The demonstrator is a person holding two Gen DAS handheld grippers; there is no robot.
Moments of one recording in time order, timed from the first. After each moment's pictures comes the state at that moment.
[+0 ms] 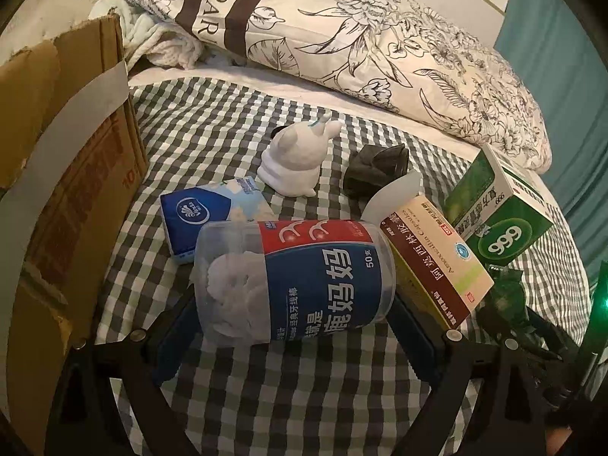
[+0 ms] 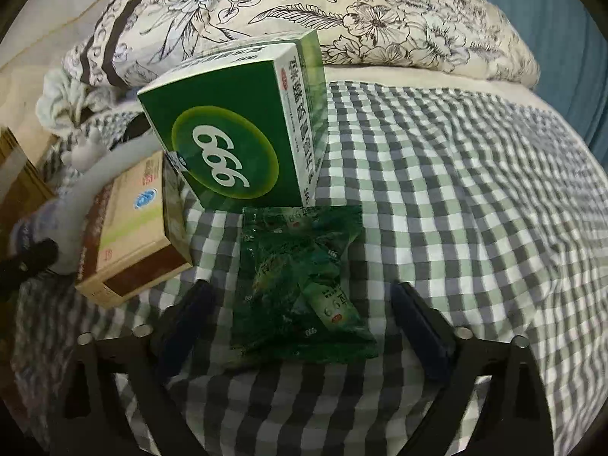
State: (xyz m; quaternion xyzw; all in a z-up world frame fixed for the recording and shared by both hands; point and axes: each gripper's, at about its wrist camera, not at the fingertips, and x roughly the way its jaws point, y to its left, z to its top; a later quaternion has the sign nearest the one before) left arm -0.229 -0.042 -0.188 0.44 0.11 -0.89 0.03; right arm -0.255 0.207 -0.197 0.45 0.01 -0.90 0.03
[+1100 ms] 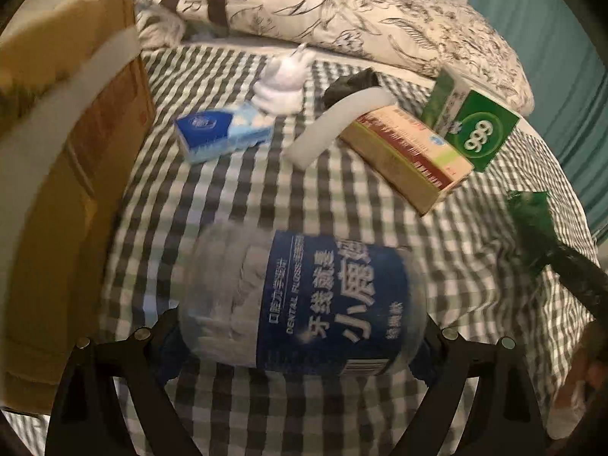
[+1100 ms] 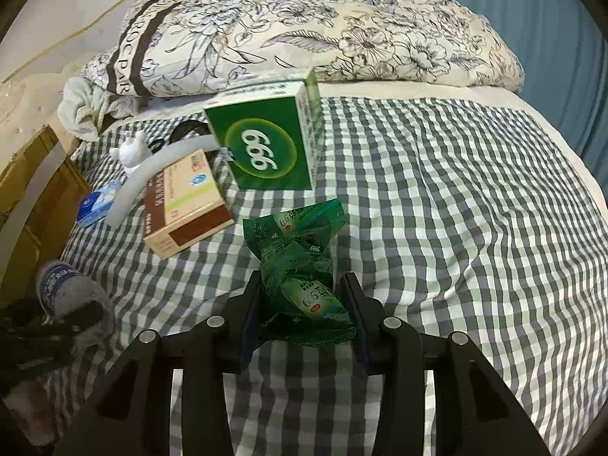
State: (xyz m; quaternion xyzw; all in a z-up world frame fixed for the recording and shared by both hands) left arm -0.168 -0.032 -0.204 0.49 0.07 -0.87 0.00; right arm -0.189 0.214 -0.156 0.43 -0.01 -0.90 0.05
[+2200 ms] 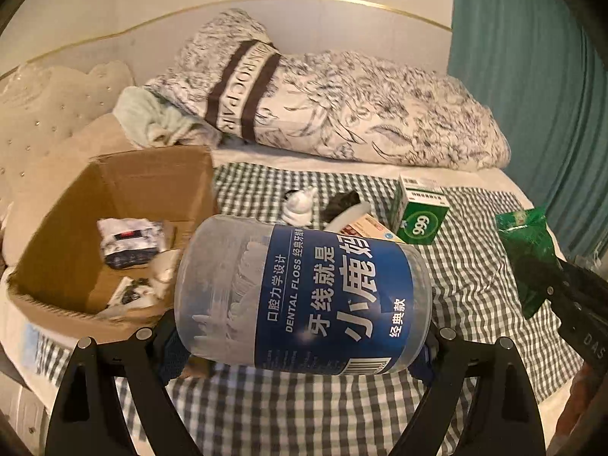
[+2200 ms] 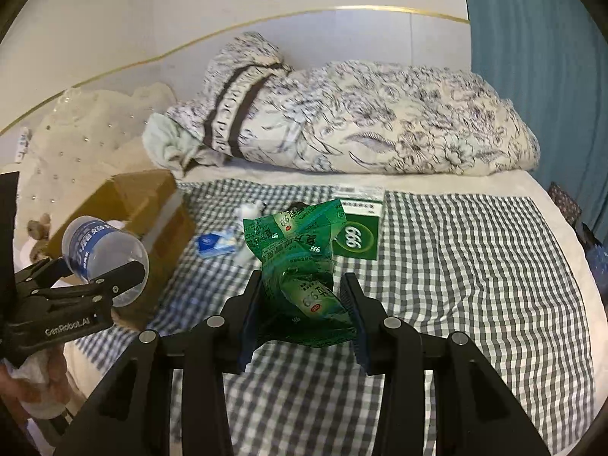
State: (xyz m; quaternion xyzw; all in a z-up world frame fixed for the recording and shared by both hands) left arm -0.074 -0.043 -0.045 0.36 0.04 -0.93 0.03; right arm -0.081 0.173 -0.020 0.32 0.00 -0.94 0.14
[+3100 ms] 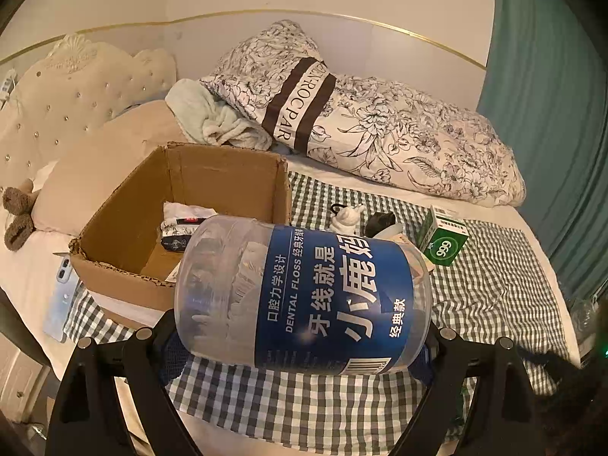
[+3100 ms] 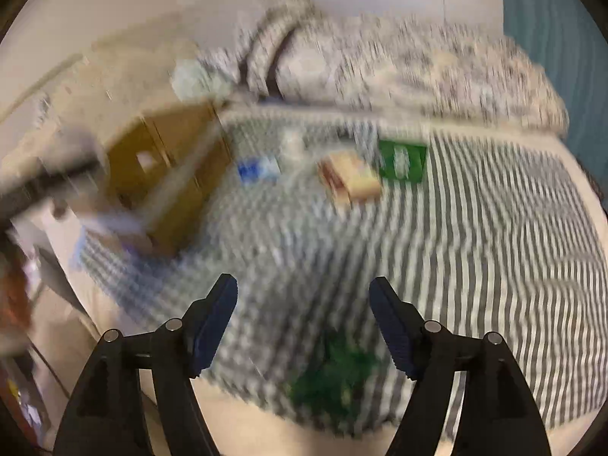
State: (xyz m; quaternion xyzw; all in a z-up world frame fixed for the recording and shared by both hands) left arm -0.028 -0.110 -0.023 0.34 0.10 -0.93 0.07; right arm -0.046 0.148 -0.088 0.44 0.03 -0.88 0.17
